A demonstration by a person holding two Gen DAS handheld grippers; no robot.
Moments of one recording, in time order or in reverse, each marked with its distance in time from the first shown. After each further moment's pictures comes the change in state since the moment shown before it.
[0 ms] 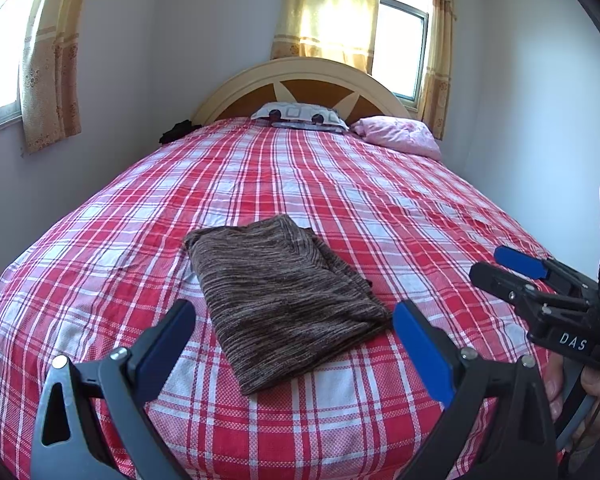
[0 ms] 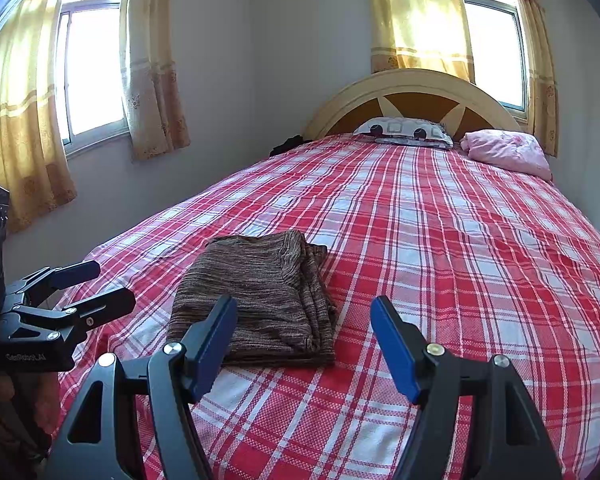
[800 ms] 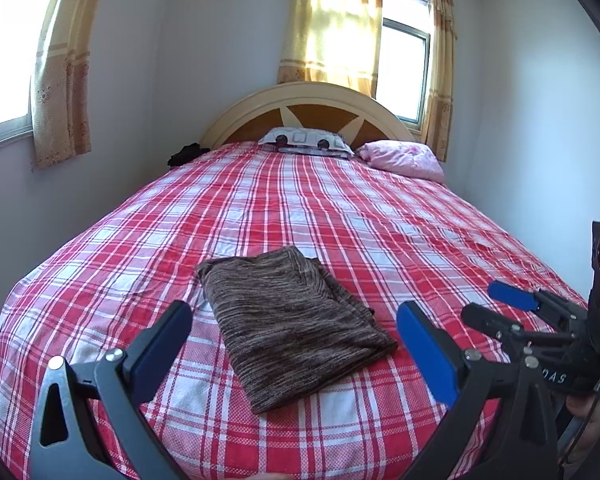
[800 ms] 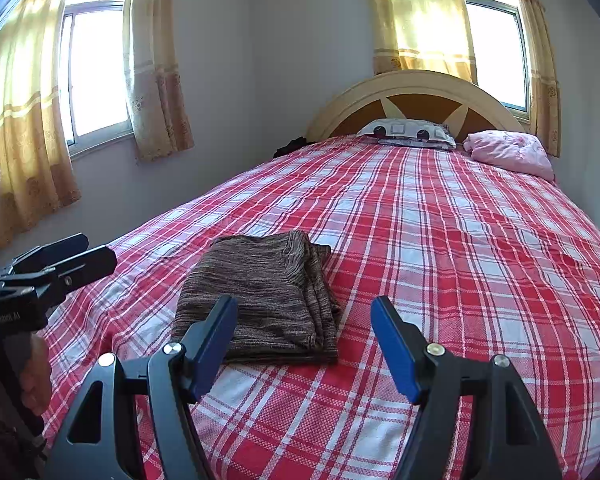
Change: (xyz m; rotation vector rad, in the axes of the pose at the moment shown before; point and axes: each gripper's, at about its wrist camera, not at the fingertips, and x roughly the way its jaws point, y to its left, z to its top) left arm -0.021 0.007 0.015 -0.002 -0.098 0.020; right arm -0.004 0.000 -0.004 -0.010 -0.005 0.020
